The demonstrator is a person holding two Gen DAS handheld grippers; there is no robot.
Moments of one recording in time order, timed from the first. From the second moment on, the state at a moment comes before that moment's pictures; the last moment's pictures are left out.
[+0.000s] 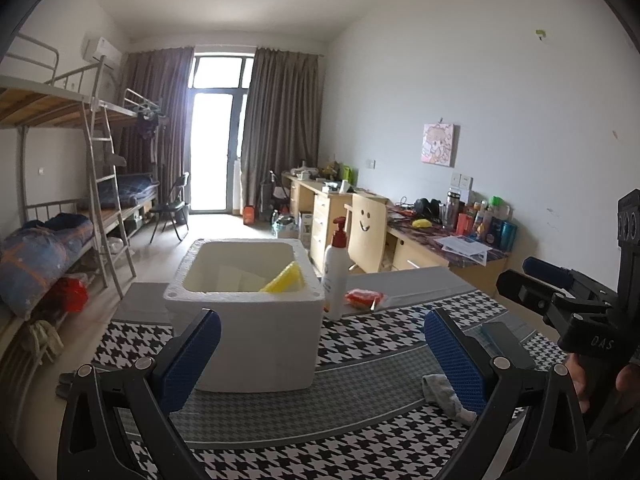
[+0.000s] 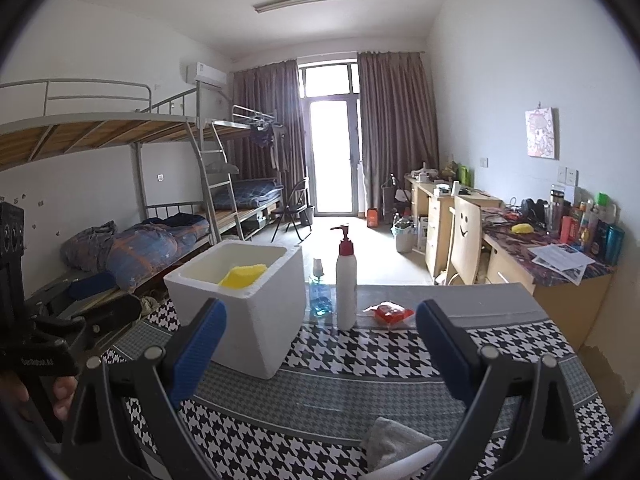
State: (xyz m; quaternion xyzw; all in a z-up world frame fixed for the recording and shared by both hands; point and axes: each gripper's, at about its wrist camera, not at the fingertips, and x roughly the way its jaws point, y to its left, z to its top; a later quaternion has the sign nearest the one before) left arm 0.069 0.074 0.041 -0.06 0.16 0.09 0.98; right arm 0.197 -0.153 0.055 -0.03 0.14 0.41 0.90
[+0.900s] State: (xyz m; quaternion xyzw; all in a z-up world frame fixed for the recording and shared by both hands) left arm 0.078 0.050 0.034 -0.04 0.16 0.05 0.98; right arm 0.196 -0.176 0.047 -0.03 0.15 0.37 0.92
